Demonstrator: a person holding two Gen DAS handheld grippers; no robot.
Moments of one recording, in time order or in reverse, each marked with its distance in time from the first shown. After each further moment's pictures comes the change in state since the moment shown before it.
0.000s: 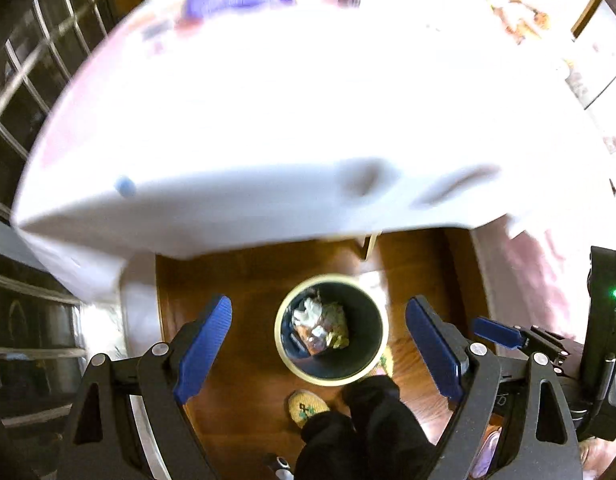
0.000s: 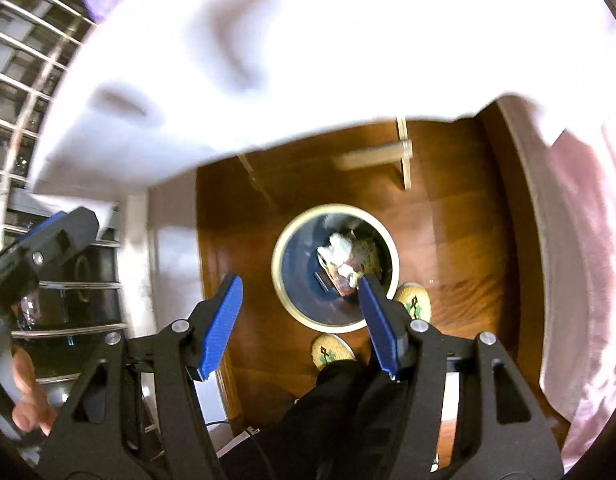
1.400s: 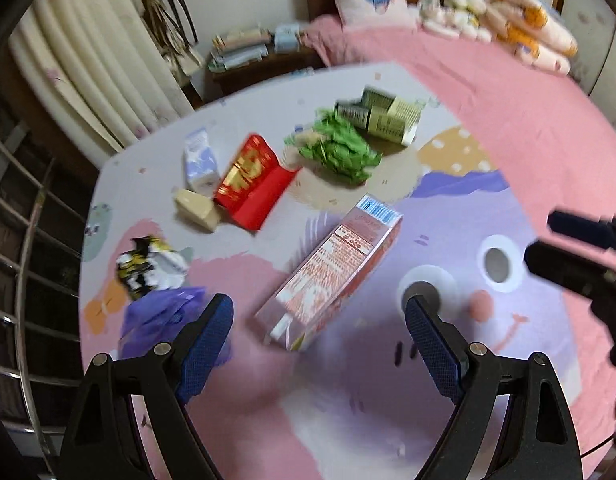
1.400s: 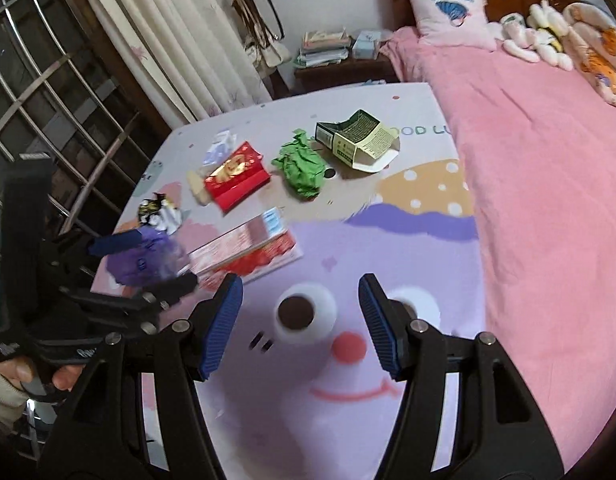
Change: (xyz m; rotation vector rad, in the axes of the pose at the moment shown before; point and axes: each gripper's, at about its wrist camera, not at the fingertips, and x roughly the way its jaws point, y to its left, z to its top) left arm 0.028 -0.130 0.400 0.180 -0.065 0.158; right arm -0.169 -0.030 0.418 -0.275 -0.324 0.074
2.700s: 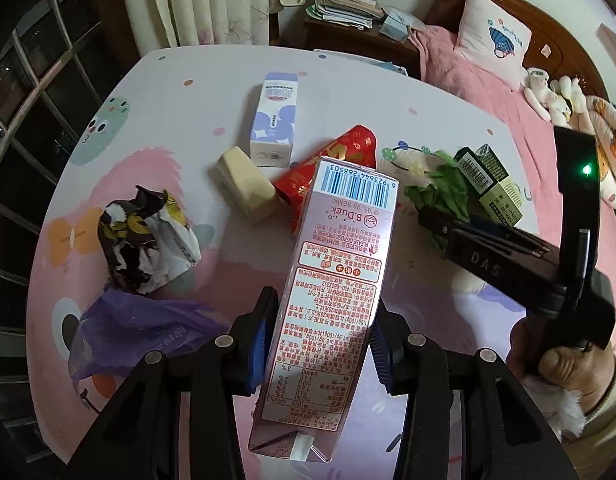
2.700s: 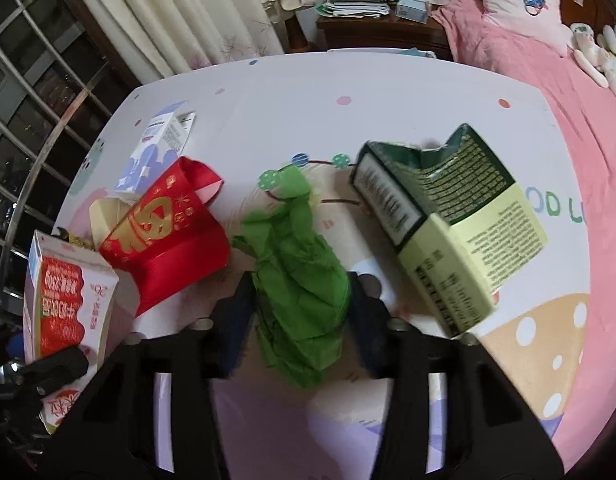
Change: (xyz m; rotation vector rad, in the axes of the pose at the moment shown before) left arm 0.070 0.093 0.029 -0.507 0.042 -0.069; right arm 0.236 0.013 0.114 -0.126 0.172 0.000
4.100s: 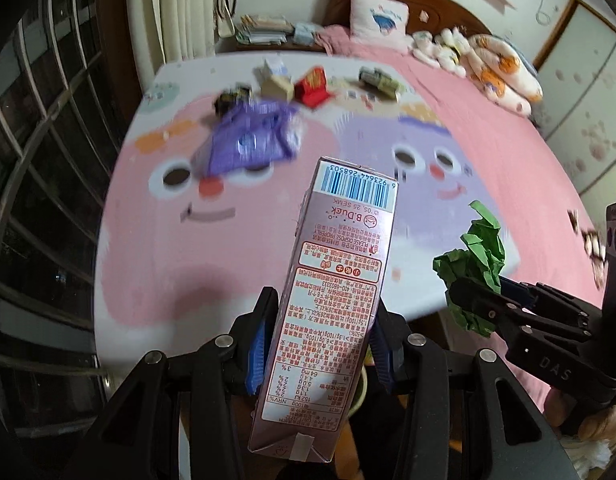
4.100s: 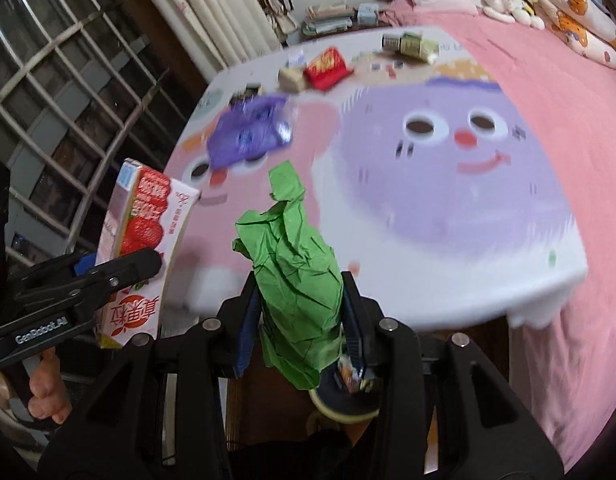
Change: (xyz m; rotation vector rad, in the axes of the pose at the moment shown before) left arm -0.203 0.189 -0.292 0.358 -0.070 -0.212; right arm -0.234 0.258 -0.369 0.232 -0.126 -0.041
